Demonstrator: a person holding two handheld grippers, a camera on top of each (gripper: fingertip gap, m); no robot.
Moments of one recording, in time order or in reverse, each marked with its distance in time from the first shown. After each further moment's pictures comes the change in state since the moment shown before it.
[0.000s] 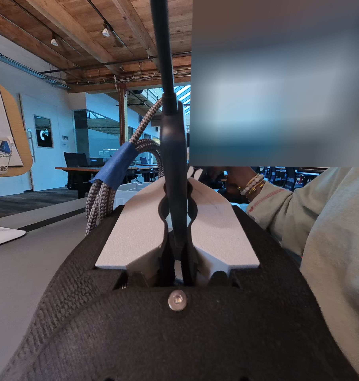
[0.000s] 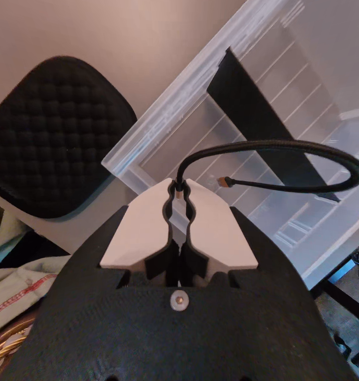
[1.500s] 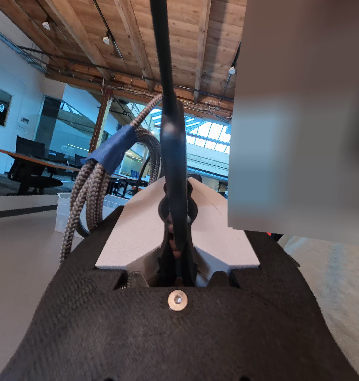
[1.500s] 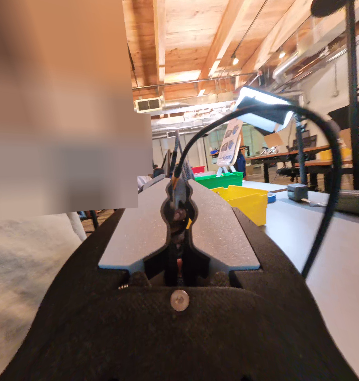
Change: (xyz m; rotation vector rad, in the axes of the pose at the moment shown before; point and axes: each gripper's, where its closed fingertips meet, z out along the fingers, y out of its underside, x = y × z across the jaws) left arm 0.012 -0.033 0.015 0.125 0.064 -0.305; right arm -0.215 -0.194 -0.089 1.546 -0.811 0.028
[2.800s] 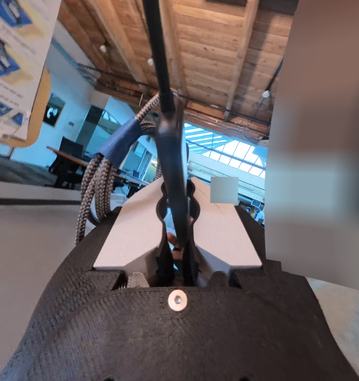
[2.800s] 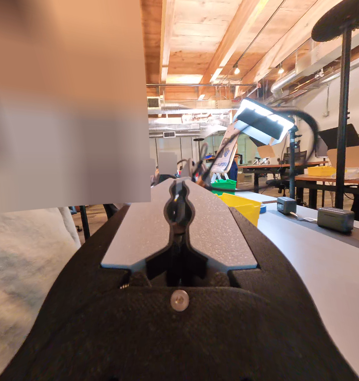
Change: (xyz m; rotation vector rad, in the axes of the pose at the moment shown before) left arm -0.028 -0.020 -0.012 0.076 -0.177 -0.058; right arm -0.011 -0.009 0.002 0.003 -0.006 -0.099
